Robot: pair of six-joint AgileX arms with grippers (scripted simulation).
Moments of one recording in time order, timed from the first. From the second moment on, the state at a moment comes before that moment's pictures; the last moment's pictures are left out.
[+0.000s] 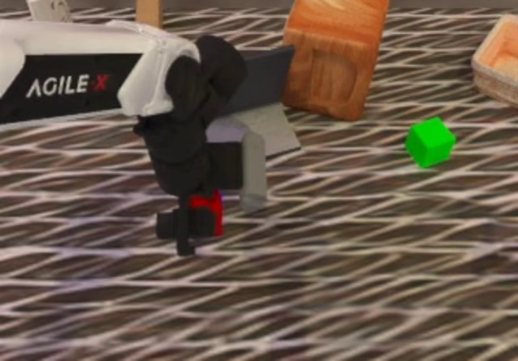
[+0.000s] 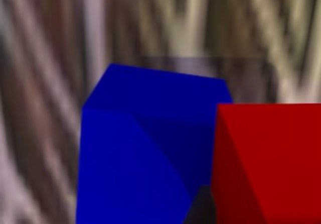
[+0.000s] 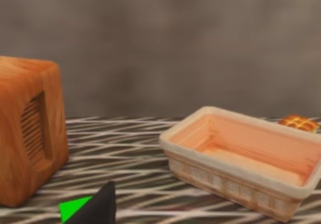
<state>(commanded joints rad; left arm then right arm) -0.56 2.04 1.34 -0.86 0.01 1.01 0.00 0.00 0.00 0.00 0.00 0.00</state>
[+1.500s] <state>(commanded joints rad) -0.55 1.97 1.39 -0.94 0.01 1.01 0.00 0.00 0.00 0.00 0.00 0.00</state>
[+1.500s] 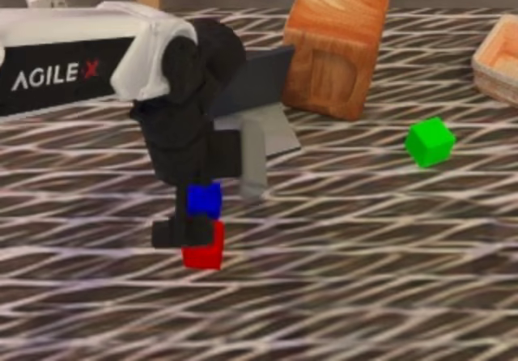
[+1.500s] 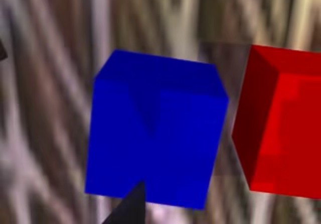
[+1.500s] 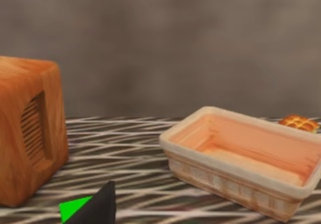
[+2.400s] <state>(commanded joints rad) -0.48 1.78 1.39 -1.04 0.00 0.95 0.02 0.15 0.15 -0.11 0.00 -0.01</state>
